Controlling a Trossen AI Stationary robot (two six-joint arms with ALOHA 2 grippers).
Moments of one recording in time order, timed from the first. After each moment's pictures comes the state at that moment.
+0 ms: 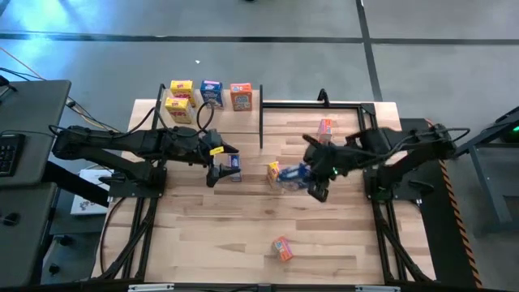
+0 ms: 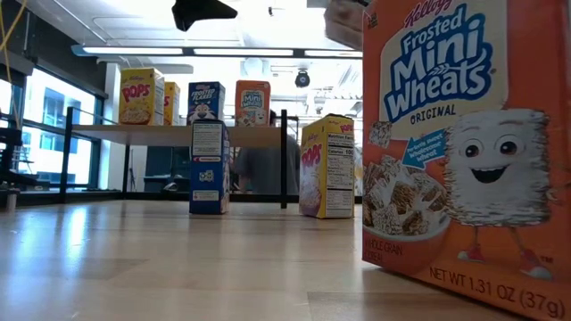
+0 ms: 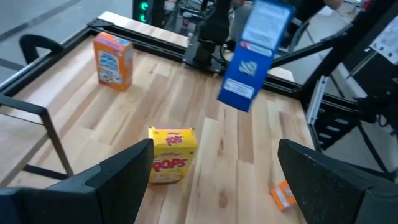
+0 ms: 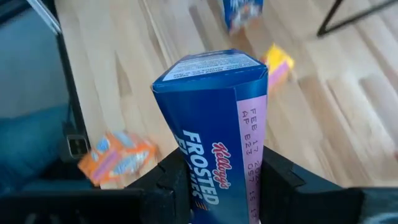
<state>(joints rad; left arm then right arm) -0.06 1.08 0.99 -0.32 -0.08 -0.30 0.24 1.43 1.65 -1.21 0.11 0.62</state>
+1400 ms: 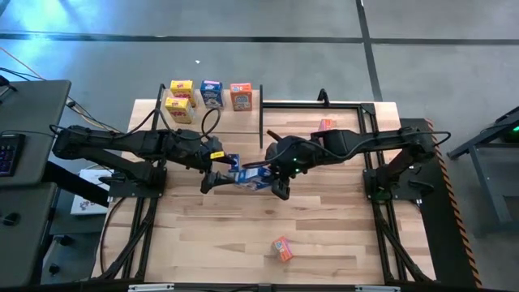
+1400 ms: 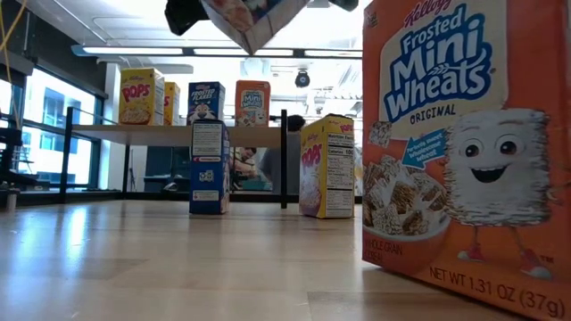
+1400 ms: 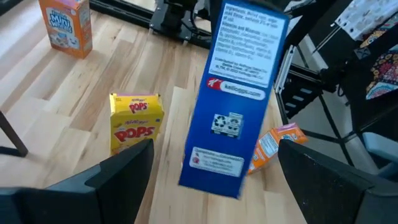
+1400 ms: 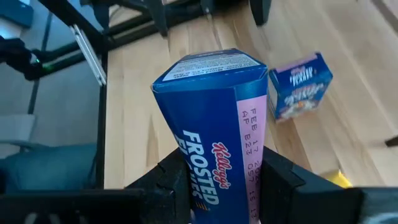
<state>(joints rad) -0.07 1.09 0.99 -0.39 0.07 -0.34 0.12 1.64 1.67 -0.77 -0.03 0.40</state>
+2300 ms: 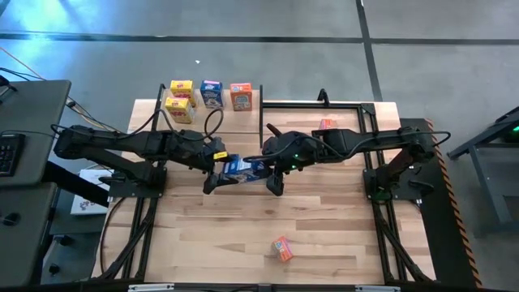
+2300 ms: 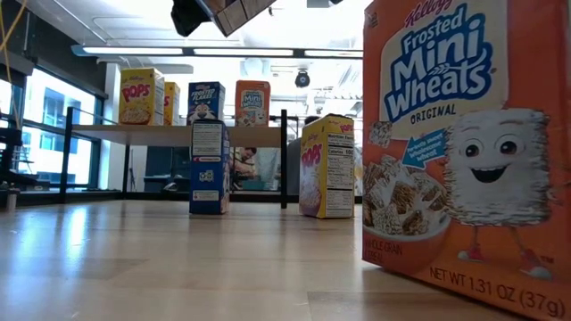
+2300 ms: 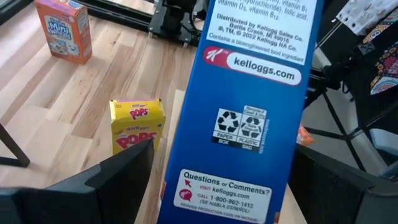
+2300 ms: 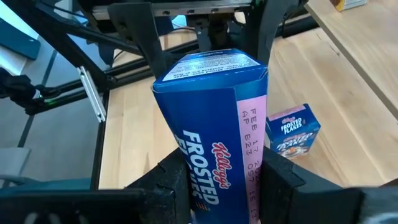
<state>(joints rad) -0.07 1.11 0.99 -0.36 0.07 -0.30 0.12 1.64 1.67 -0.63 0.04 0.36</state>
